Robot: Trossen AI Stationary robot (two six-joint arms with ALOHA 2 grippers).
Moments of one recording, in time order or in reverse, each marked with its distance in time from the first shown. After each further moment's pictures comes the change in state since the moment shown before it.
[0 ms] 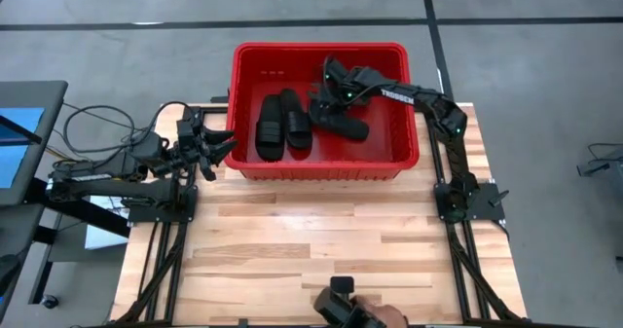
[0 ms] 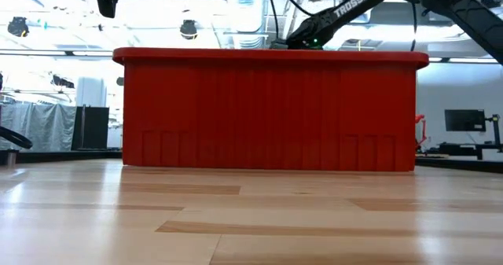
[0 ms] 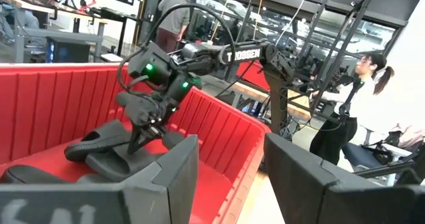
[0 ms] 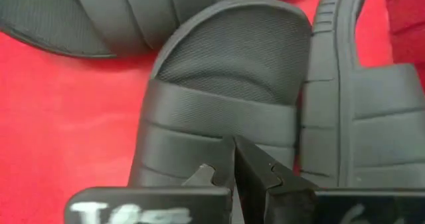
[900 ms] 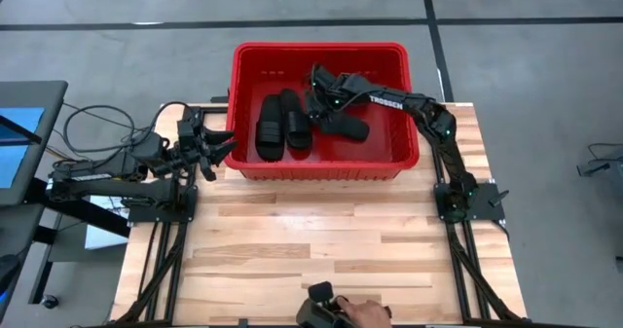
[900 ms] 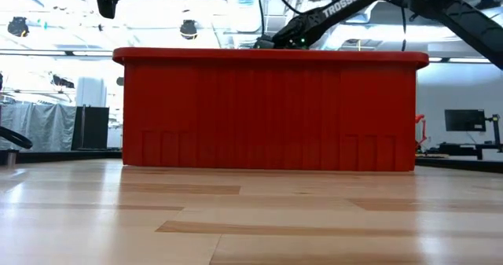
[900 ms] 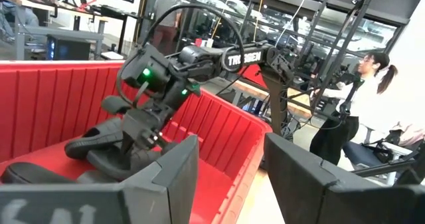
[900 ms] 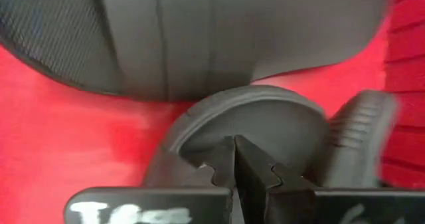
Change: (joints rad) left arm 0.000 0.000 0.000 -0.008 0.000 -0.004; right arm 0.078 0.076 0.098 0.035 0.054 -0.186
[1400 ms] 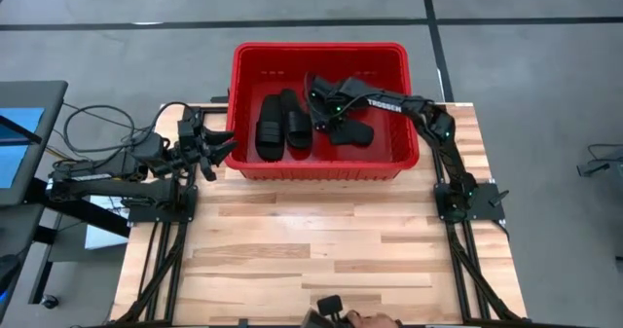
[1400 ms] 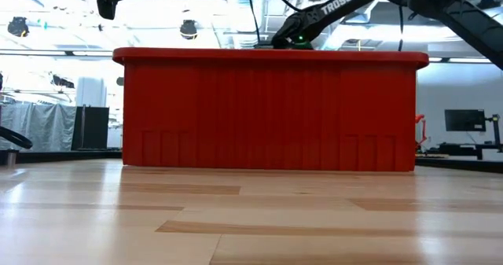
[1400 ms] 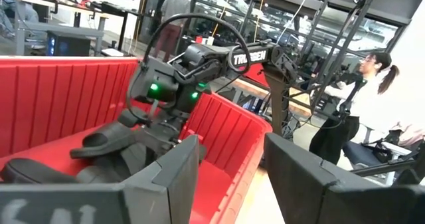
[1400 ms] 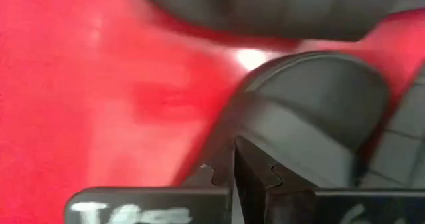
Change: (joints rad) left arm 0.000 0.000 0.000 -0.008 0.000 -0.012; right arm 0.034 -0.001 0.000 -0.246 0.004 0.018
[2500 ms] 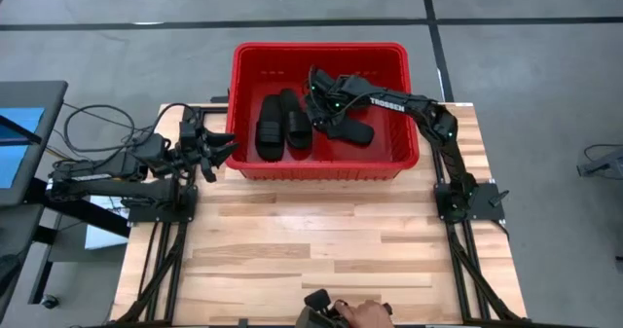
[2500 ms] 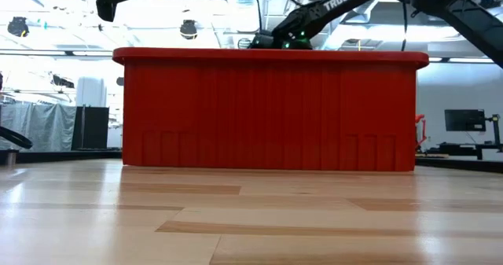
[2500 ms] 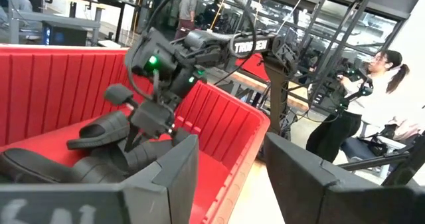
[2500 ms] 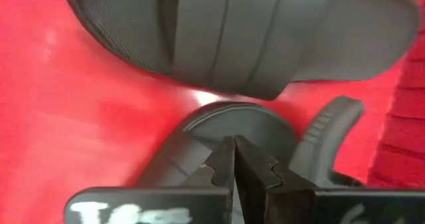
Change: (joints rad) left arm 0.000 0.000 0.000 -0.029 0.016 -0.022; right arm -0.002 -0.023 0.002 0.167 0.013 -0.169
